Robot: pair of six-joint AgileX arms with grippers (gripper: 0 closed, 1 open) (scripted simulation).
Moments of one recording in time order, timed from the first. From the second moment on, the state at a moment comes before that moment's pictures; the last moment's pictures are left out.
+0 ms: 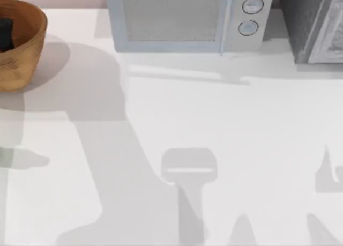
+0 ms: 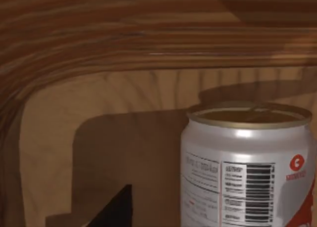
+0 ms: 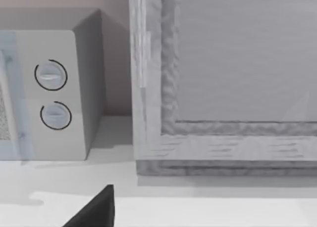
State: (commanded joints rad) left arm 0.23 2.65 2.41 -1.20 0.29 0.22; right arm 0.00 0.00 0.00 0.00 0.00 0.00
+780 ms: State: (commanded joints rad) left arm 0.23 2.65 2.41 -1.20 0.29 0.22; right arm 0.00 0.00 0.00 0.00 0.00 0.00
